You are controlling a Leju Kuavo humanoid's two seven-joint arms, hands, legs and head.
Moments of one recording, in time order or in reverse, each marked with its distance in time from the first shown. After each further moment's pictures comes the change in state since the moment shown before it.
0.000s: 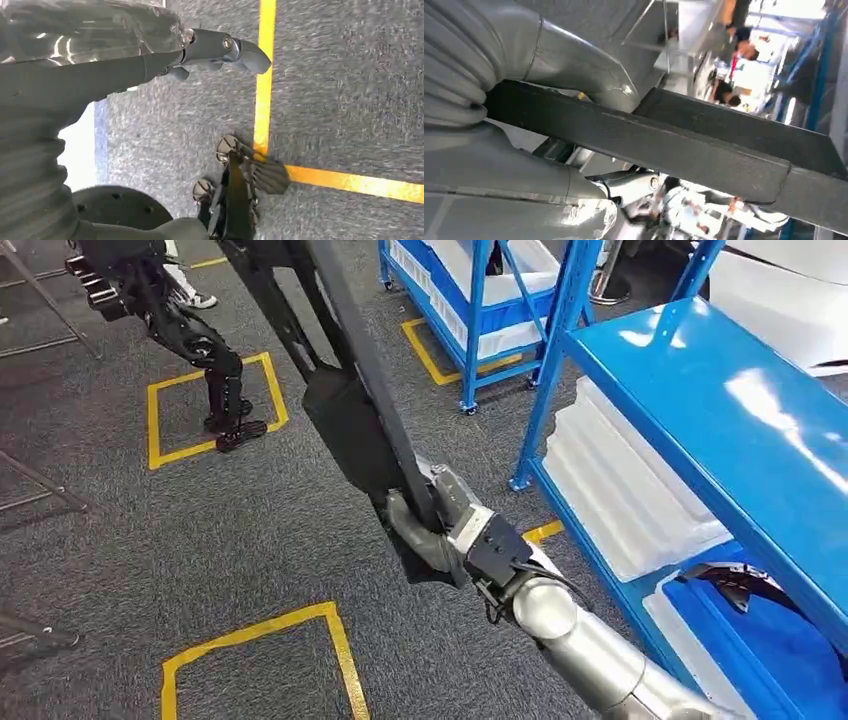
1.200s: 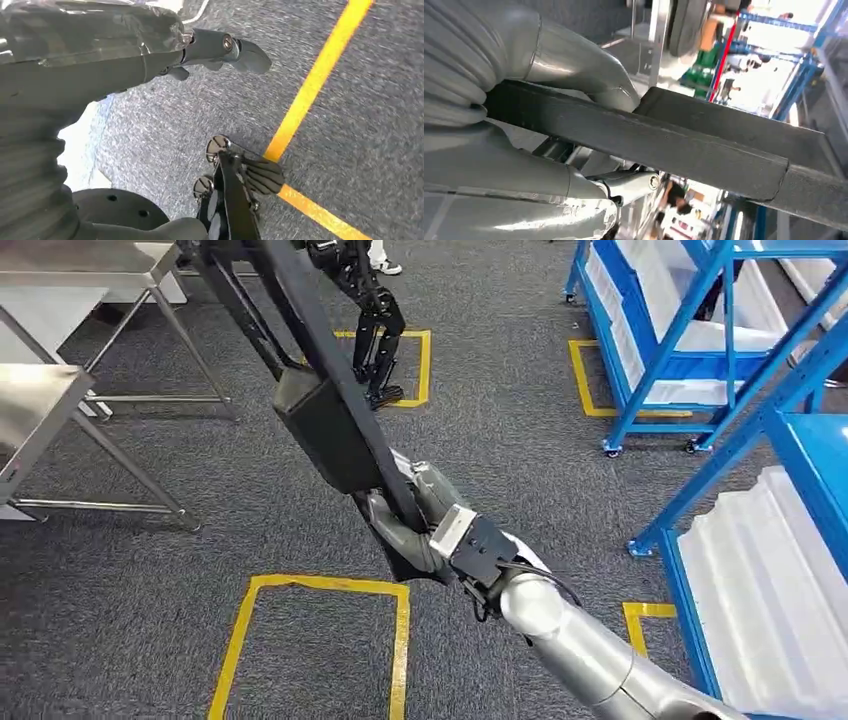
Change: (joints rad) left arm 0.001 0.002 0.004 0.000 0.000 0.003 0.021; right arm -0.035 0.033 0.026 0.008 0.001 0.016 -0.004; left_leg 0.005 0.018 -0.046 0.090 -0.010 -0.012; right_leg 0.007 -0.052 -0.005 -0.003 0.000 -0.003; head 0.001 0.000
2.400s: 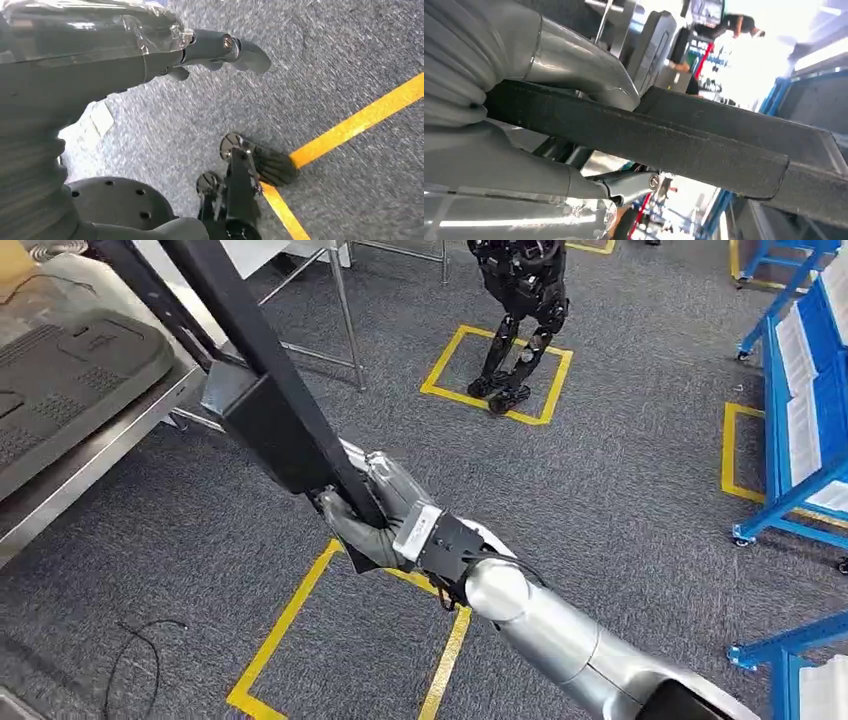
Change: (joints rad) left arm -0.002 0.009 0.001 0.000 -0.014 -0.036 0.030; right arm -0.046 0.044 0.014 0.013 -0.006 0.017 -0.053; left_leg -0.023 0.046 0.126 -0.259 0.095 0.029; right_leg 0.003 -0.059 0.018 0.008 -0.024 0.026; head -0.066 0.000
